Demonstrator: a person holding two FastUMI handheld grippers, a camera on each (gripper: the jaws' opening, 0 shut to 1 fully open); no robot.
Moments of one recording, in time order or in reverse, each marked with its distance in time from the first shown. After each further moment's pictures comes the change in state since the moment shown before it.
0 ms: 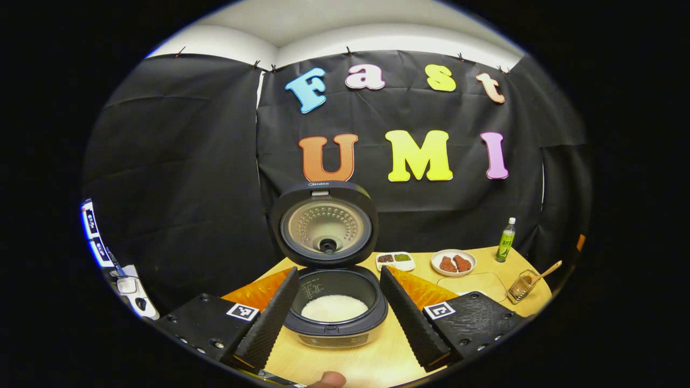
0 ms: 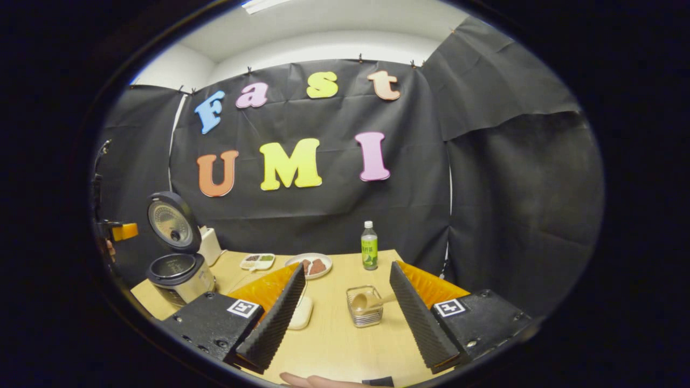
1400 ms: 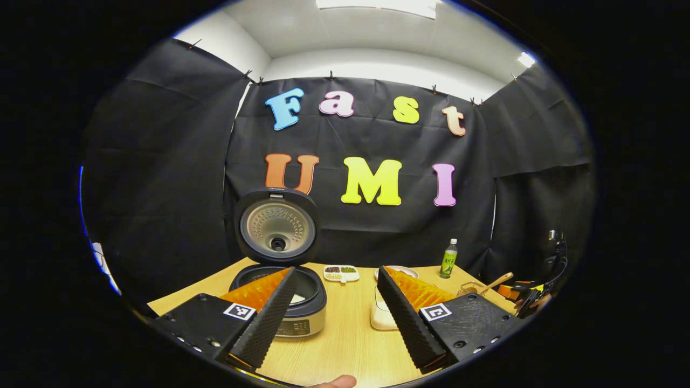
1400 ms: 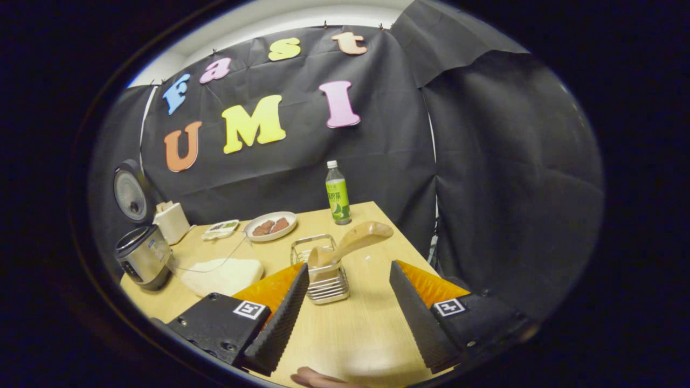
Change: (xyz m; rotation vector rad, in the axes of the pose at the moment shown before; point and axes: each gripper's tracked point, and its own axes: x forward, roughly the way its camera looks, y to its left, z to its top) left arm -0.073 -0.063 -0.014 -0.078 -0.135 -0.221; right arm 0.095 -0.088 -0.136 0.105 0.124 -0.080
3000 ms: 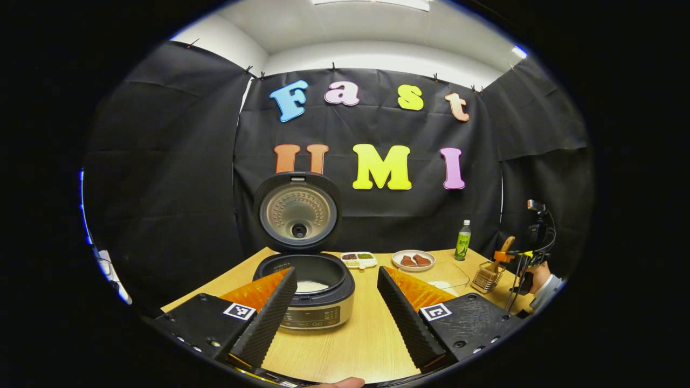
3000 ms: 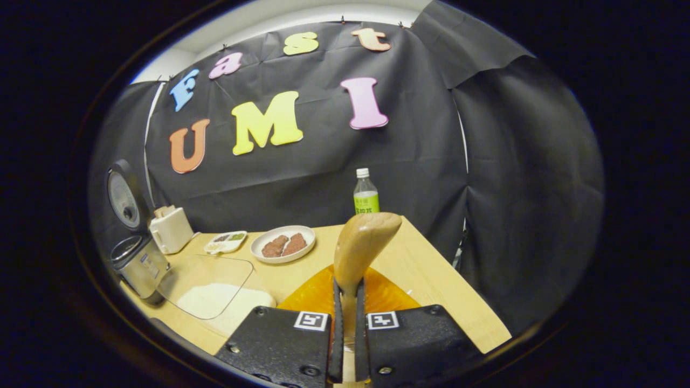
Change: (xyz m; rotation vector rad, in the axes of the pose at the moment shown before) left arm -0.015 0.056 -0.035 0.056 0.052 0.031; right arm 0.087 0.062 0.034 -0.039 -0.010 0.076
